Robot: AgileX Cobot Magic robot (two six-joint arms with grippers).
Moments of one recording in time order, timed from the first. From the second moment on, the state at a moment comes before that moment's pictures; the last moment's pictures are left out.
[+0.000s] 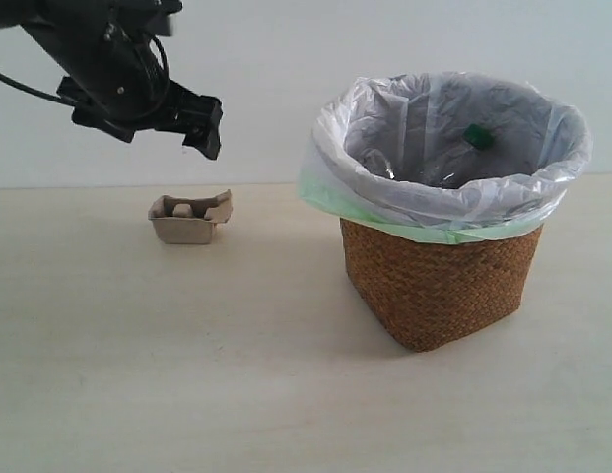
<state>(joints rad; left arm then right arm) -0.35 1.97 -1.76 0.07 0.83 -0.05 0.11 0.01 0.00 -0.09 0.37 0.00</state>
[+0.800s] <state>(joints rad) -0.23 2.24 -1.75 -0.17 0.53 0.16 0.11 0.01 0.00 -0.09 0.37 0.00</state>
